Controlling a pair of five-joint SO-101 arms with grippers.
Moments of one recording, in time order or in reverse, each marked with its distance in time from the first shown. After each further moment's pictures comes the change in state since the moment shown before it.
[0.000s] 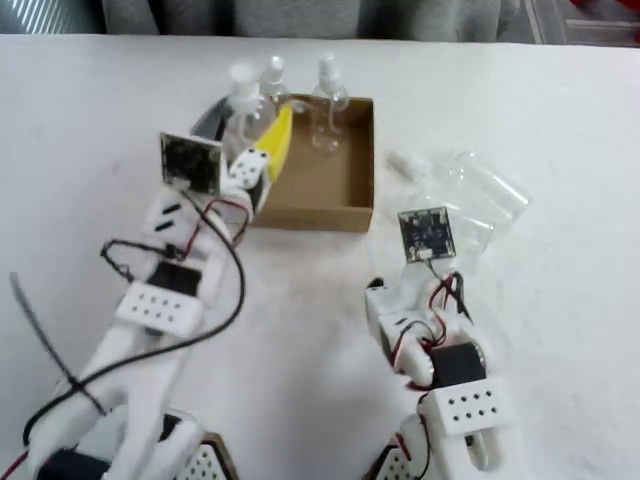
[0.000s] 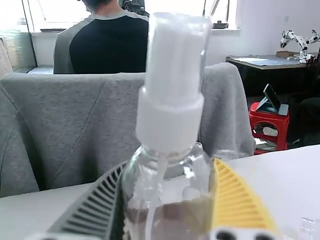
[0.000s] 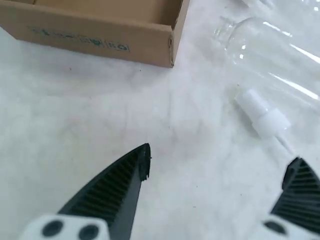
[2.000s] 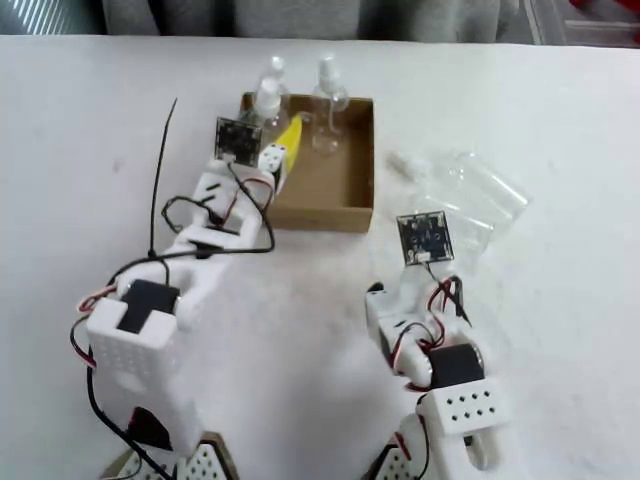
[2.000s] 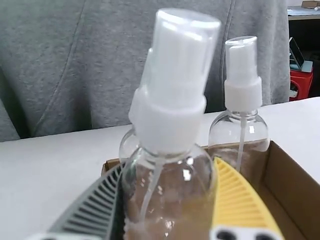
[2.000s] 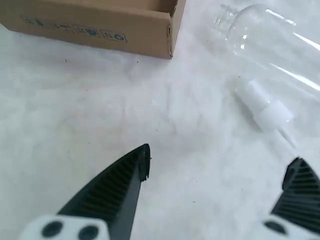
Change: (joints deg) left arm -2.6 53.1 -22.3 -22.7 0.0; right arm 0.0 -0.2 1.5 0.0 0.0
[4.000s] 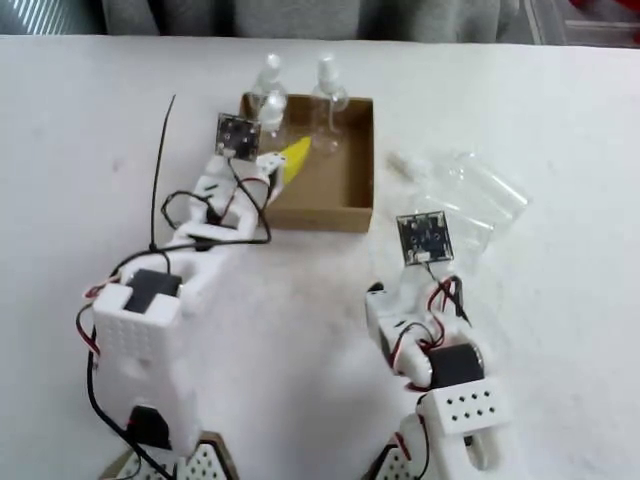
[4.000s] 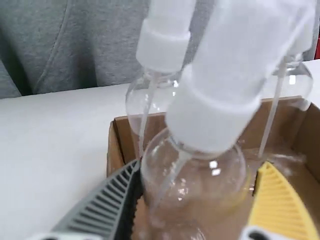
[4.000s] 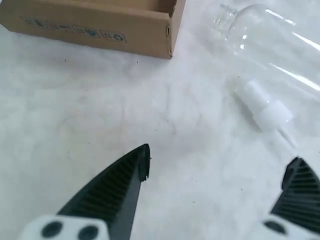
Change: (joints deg) left arm -2.3 6.2 -5.1 7.5 0.0; right arm 0.0 0.0 0.0 0.0 0.0
